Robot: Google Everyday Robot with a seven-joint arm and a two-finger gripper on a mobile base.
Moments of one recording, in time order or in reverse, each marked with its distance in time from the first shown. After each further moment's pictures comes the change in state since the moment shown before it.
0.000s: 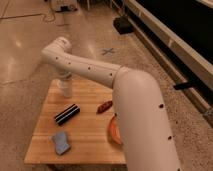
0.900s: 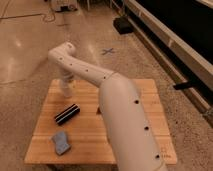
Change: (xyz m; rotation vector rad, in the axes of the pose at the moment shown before) arm 0.009 -0.016 0.068 -0.063 -0.072 -0.044
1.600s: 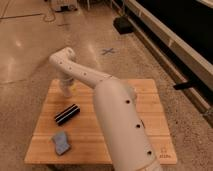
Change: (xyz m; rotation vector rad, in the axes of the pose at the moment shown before) arm 0.005 0.000 0.036 -0.023 0.000 -0.034
